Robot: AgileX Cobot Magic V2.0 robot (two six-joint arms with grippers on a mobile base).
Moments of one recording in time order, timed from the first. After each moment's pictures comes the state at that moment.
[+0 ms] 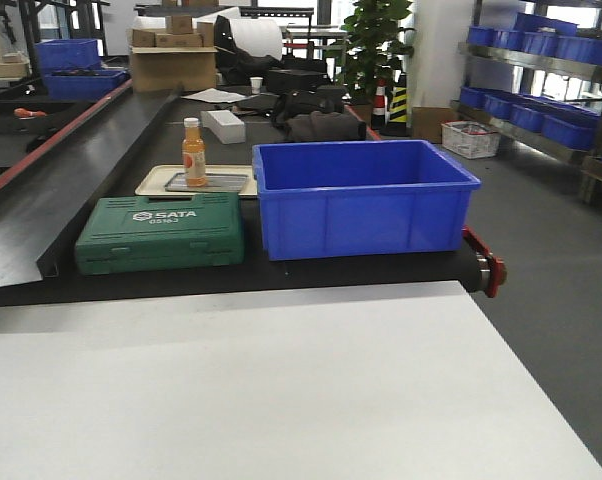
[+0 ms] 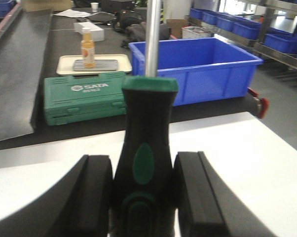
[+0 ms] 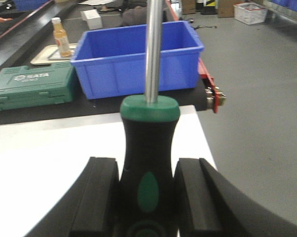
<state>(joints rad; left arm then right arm) -0.09 0.78 -1.12 -0.20 0.66 0.09 0.01 0.77 -1.15 0.06 0.74 0.05</state>
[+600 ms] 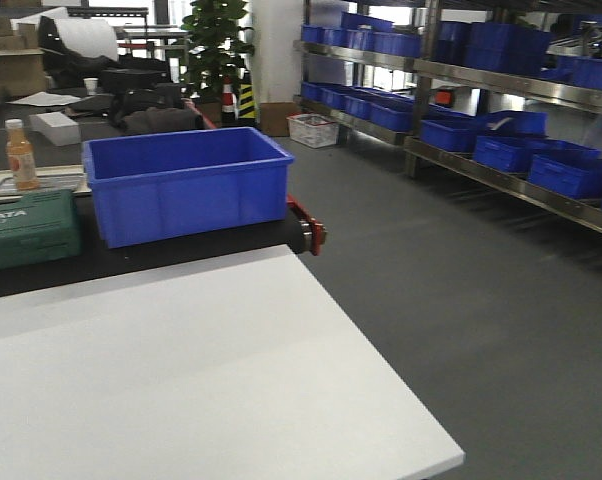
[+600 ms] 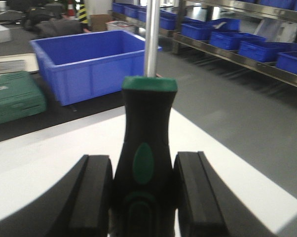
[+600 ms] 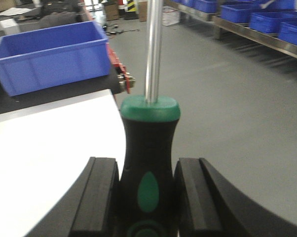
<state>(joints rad) -0.09 0.78 -1.12 -0.20 0.66 0.09 0.01 0.76 -1.15 0.06 0.74 0.05</state>
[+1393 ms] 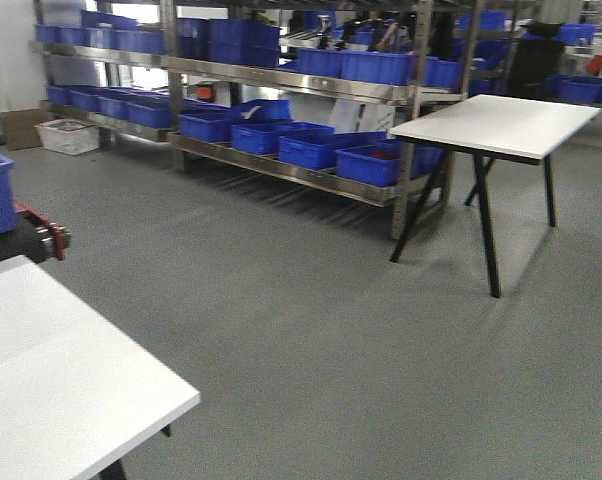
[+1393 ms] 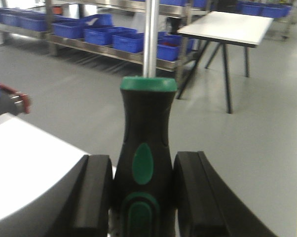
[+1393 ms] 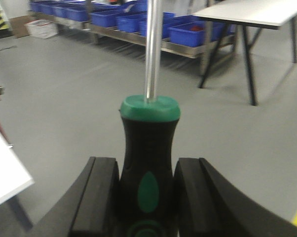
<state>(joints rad) -0.09 0.78 -1.12 -0.20 0.66 0.09 0.01 0.76 -1.15 0.06 0.74 0.05</state>
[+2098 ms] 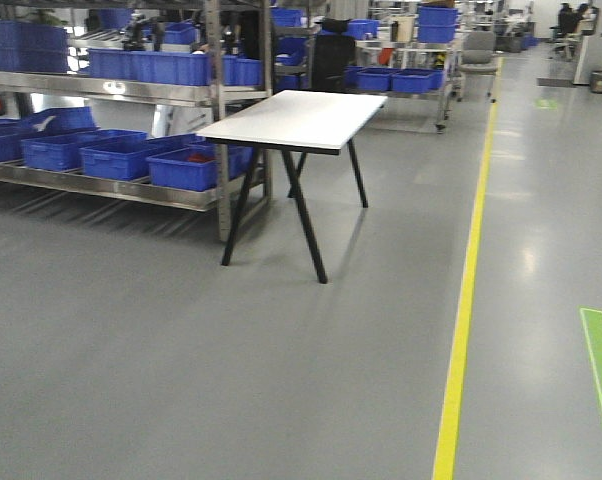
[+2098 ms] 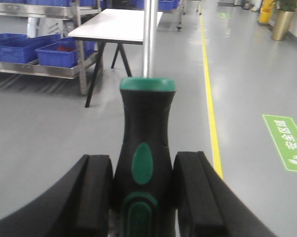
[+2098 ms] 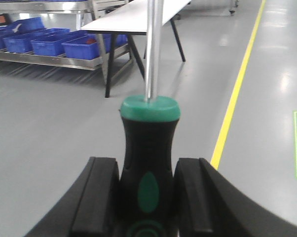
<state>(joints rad) -0.09 0.78 -1.12 -0.20 0.66 0.09 0.01 0.75 -1.15 0.06 0.74 0.05</state>
